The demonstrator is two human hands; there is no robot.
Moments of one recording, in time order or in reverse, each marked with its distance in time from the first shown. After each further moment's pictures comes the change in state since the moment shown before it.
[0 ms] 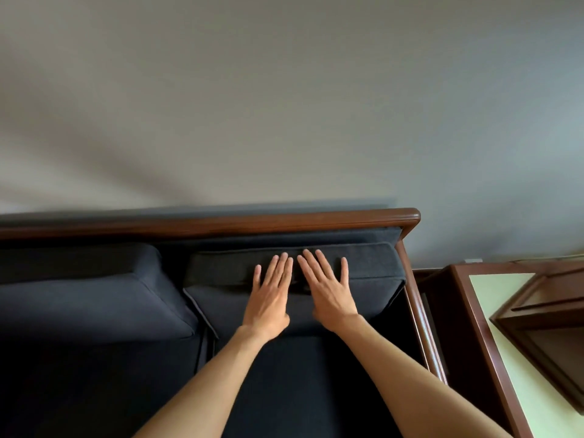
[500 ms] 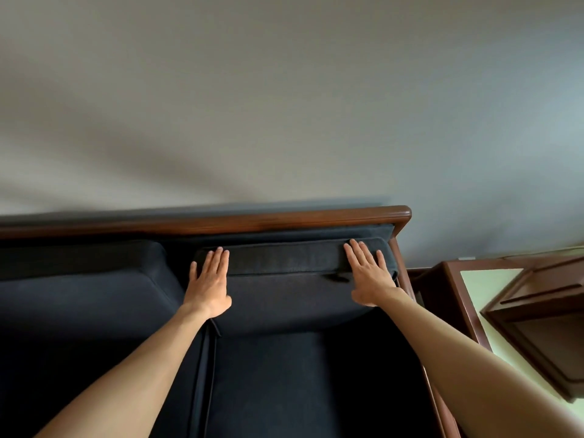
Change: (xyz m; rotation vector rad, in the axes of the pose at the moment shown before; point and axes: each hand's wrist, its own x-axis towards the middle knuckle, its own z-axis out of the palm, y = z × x) left_hand -0.023 -0.097 -0.048 0.091 -0.246 -0.308; right_hand -0.014 0.082 -0.034 -0.004 -0.283 0.189
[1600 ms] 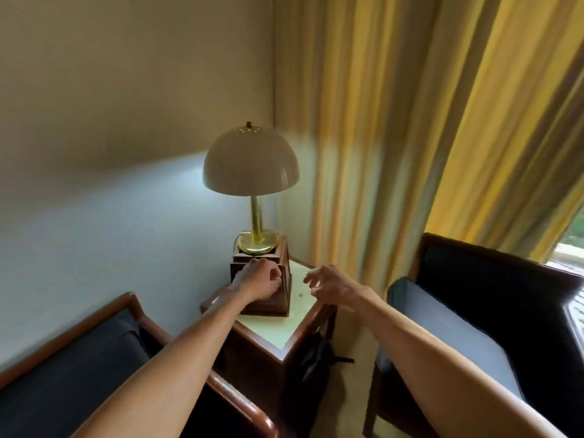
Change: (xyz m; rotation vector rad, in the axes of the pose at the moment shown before) left_hand -0.458 0.520 -0.100 -0.119 0.140 1.094; right_hand -0.652 0.183 0.004 0.658 0.562 0.616
